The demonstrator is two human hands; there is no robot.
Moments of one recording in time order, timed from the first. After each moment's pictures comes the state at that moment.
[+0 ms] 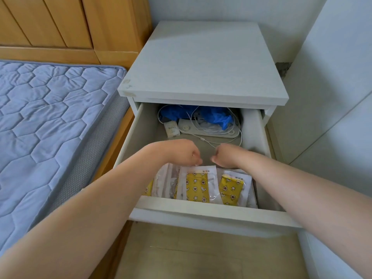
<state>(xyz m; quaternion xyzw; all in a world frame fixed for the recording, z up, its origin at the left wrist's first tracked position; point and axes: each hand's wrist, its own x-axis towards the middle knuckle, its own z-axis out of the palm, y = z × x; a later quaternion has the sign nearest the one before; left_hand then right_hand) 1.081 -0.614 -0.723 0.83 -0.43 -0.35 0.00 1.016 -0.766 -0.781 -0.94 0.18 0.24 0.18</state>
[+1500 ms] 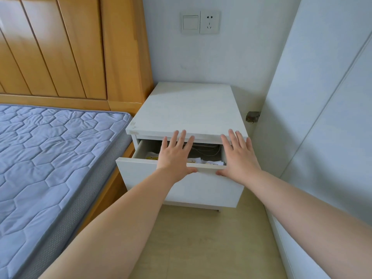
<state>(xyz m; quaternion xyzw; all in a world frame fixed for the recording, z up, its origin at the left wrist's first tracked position) 1.052 -0.623 -0.697 0.92 -0.37 0.12 -0.06 0.942 -0.796 -0.684 -0.98 0.14 -0.08 -0.08</state>
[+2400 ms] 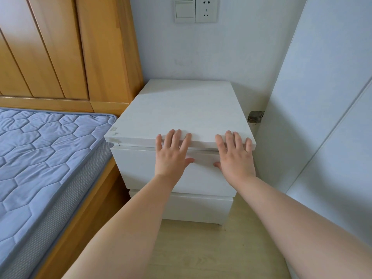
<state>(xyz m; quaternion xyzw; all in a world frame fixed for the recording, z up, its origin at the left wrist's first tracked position) 1.121 -0.674 -0.751 0.87 -0.34 0.34 0.06 1.020 -0.840 -0.744 -0.94 0.16 -0.22 -0.20</state>
